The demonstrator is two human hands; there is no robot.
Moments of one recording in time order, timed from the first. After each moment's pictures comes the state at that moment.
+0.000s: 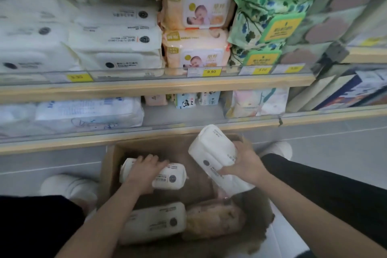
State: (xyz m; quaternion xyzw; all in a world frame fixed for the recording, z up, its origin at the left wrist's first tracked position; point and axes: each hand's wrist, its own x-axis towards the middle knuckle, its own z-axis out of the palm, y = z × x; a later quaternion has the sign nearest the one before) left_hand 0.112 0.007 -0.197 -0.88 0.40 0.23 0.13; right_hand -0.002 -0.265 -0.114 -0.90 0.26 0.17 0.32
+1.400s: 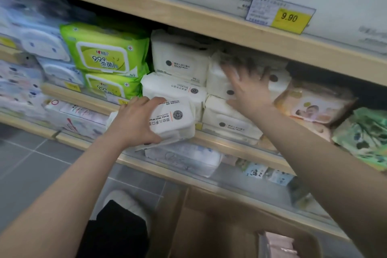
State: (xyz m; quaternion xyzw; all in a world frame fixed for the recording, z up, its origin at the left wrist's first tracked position) left_hand 0.235 0.206 0.033 -0.98 0.12 -0.06 -0.15; right_hand 0.301 -0.079 0.083 -0.96 -0.11 -0.20 -0.14
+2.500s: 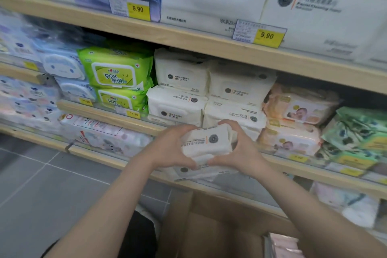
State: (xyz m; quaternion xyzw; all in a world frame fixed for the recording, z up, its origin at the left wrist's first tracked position) left_hand 0.194 0.154 0.032 -0.91 0.20 0.03 -0.36; right_hand 0.170 -0.064 0.042 -0.85 -0.10 0.01 0.52
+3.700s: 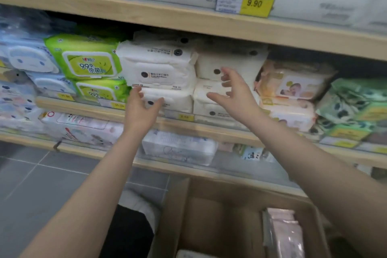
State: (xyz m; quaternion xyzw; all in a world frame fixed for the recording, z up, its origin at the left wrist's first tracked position) left_hand 0.247 0.165 0.028 -0.84 -0.08 -0.14 -0.52; right_hand 0.236 -0.069 0.076 -0.90 -0.07 -0.14 0.41
